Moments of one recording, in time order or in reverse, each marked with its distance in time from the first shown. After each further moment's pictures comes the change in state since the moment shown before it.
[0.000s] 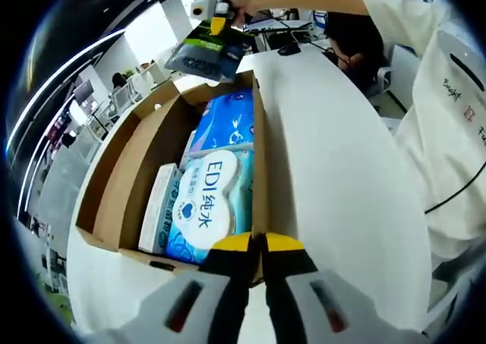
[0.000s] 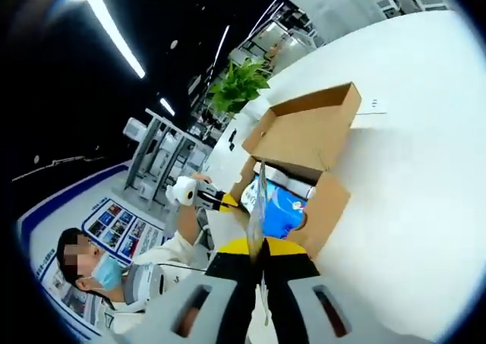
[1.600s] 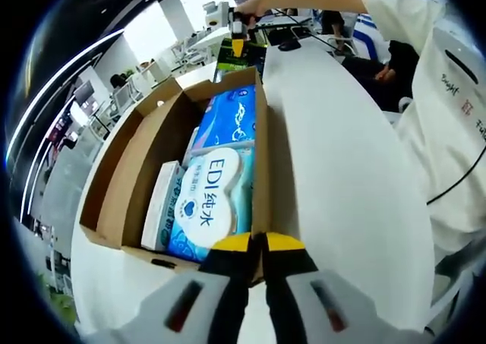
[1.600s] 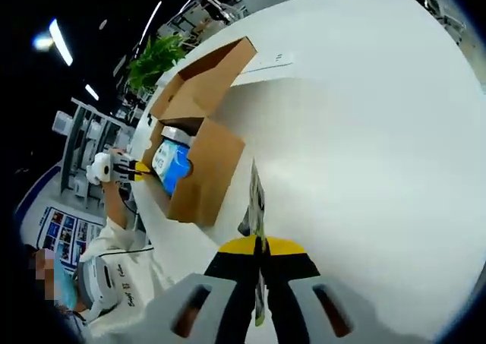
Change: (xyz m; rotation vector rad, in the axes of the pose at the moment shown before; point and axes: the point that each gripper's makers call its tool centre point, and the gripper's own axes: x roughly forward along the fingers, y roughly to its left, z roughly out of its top) left arm -0.003 0.003 -0.006 0.015 0.023 0.016; right arm -0.034 -0.105 -0.051 0.089 0.201 -0.442
